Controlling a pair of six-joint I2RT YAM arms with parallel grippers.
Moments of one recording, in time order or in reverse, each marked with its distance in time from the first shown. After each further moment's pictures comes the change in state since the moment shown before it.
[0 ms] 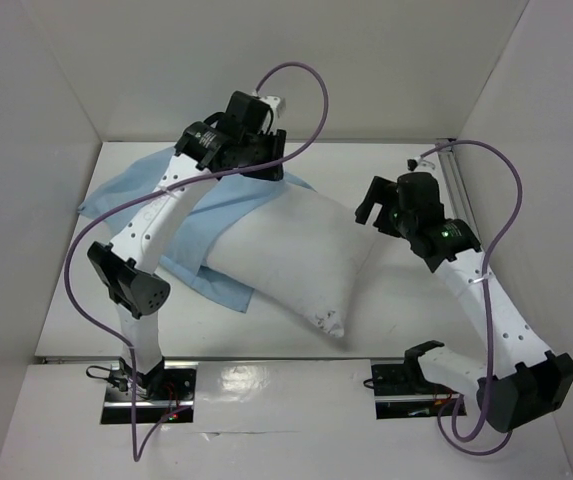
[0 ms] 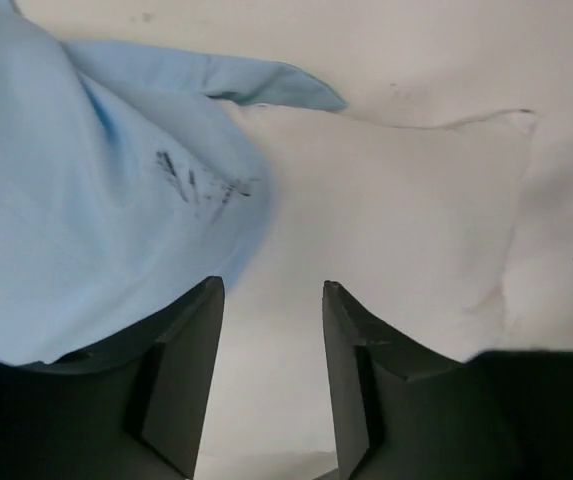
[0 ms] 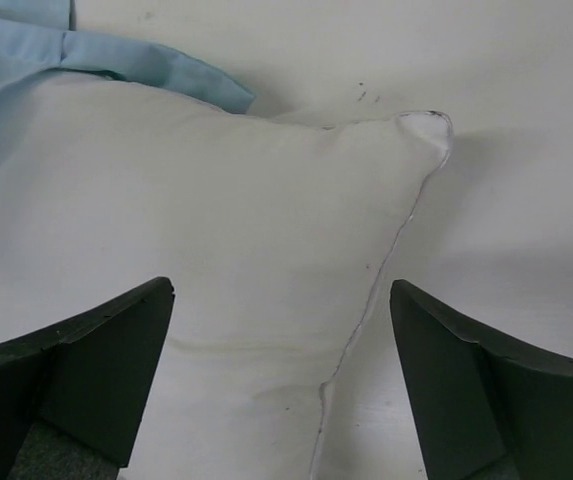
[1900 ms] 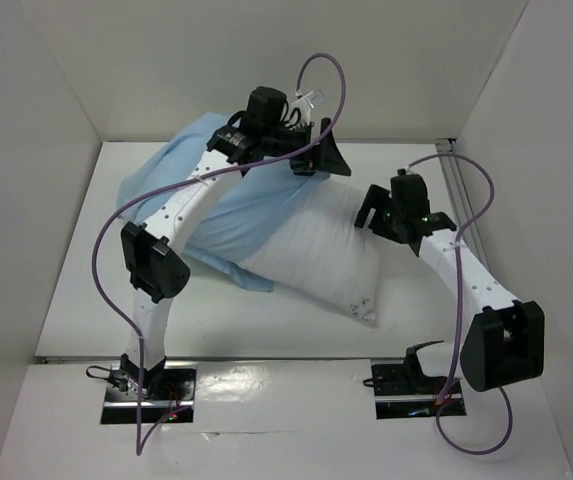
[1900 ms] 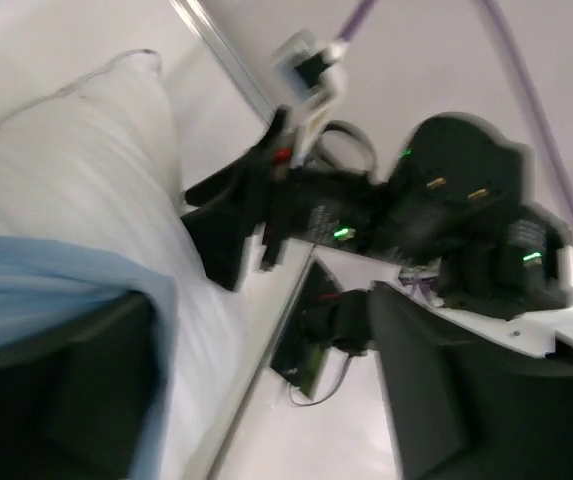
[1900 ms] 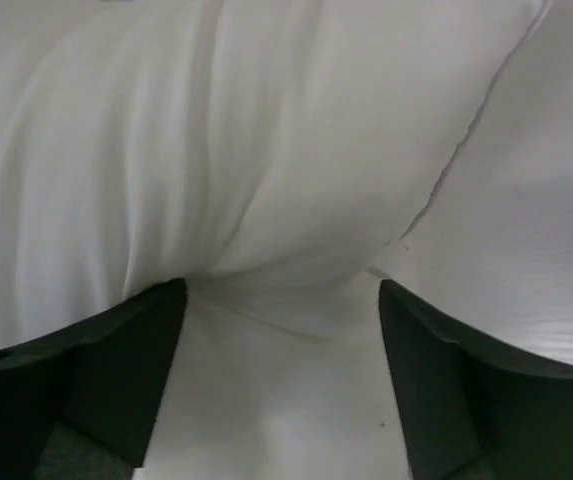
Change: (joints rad) left arm -0.002 0.194 0.021 0.470 0.748 -0.295; right arm -0.132 0.209 -0.172 0.229 -0.176 0.019
